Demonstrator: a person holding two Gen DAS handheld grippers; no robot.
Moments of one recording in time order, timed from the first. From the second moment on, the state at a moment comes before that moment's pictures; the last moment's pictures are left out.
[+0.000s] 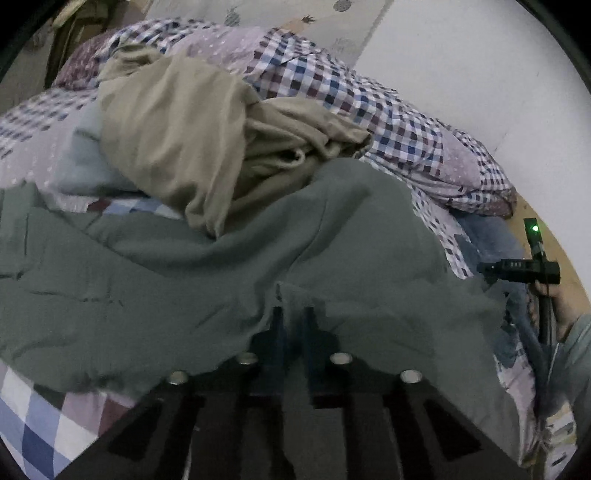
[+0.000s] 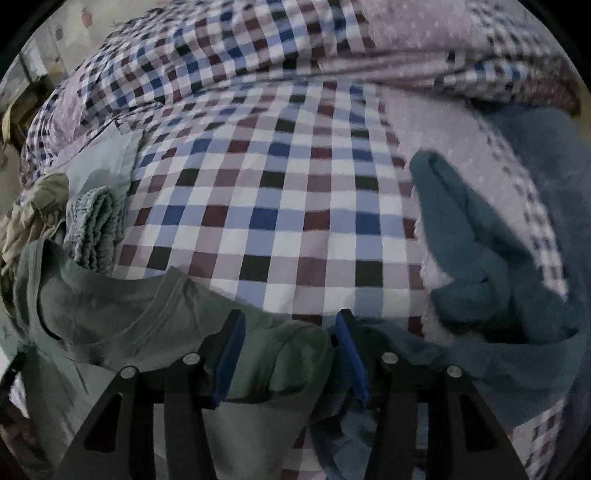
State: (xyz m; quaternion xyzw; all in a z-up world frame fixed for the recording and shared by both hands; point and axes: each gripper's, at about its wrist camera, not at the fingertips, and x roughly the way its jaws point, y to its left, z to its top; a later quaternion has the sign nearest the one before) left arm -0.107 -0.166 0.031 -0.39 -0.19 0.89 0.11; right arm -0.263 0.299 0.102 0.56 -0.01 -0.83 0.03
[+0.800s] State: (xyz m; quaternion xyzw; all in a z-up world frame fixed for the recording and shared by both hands) left arm -0.108 -0.174 0.042 -0.34 -0.19 0.92 0.06; right arm -0.254 0.288 0.140 0.50 0.16 -0.84 -0.12
